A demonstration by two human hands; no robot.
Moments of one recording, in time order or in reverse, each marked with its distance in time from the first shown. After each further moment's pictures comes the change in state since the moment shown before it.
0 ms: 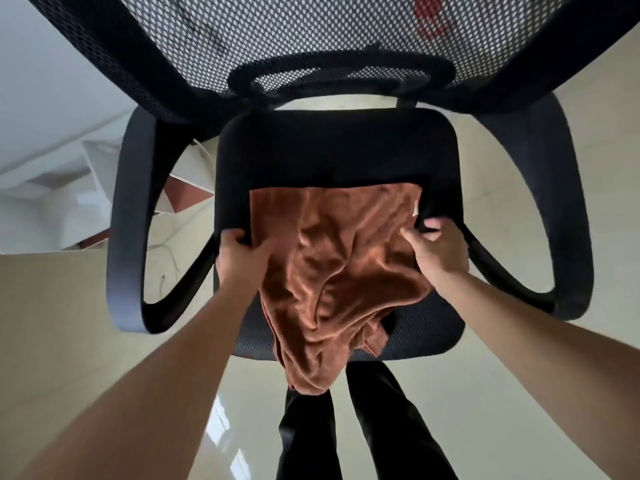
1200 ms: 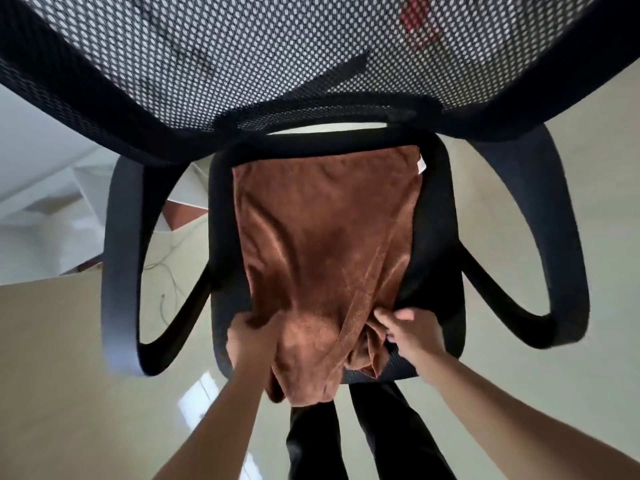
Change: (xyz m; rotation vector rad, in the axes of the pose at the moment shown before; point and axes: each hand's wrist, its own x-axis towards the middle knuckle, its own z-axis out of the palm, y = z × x) left_hand -0.055 -0.040 0.011 0.020 -0.046 -0.202; right_hand -0.066 0.050 0.029 0.045 -0.324 0.298
